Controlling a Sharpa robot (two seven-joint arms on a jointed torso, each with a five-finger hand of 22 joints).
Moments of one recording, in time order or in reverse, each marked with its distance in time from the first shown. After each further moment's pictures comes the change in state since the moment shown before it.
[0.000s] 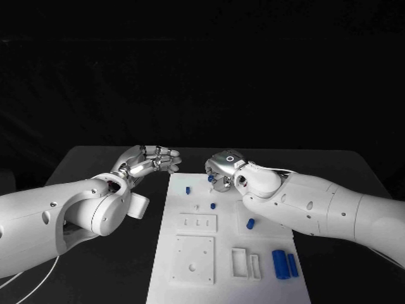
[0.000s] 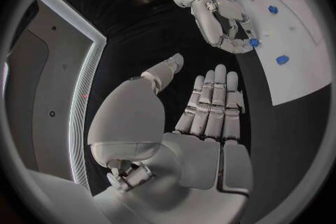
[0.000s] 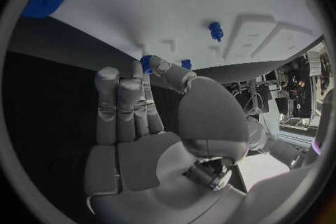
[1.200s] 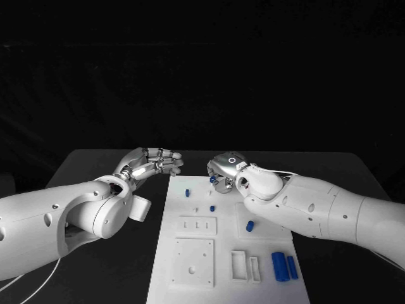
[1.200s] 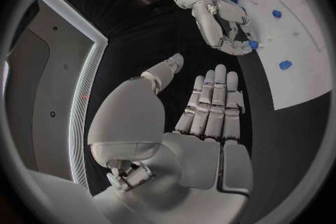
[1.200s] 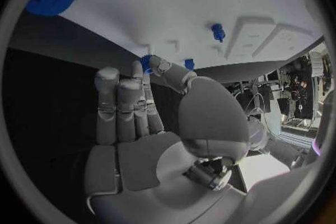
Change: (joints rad) left arm -0.001 0.000 0.000 0.010 0.002 0.000 0.000; left_hand 0.000 0.000 0.000 0.000 0.000 0.000 0.000 0.000 0.000 0.004 -0.004 0.000 0.000 0.000 0.000 0.000 0.000 0.001 0.000 0.000 0.000 -0.001; right arm 0.000 0.000 -0.002 -0.007 0.000 -0.013 -0.007; right_hand -0.003 -0.003 -0.003 -0.003 0.004 0.004 0.000 0.006 -0.001 -0.002 -0.002 0.002 -0.003 0.003 0.003 0.000 0.001 0.000 0.002 0.002 -0.004 -0.001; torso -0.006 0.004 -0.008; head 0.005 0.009
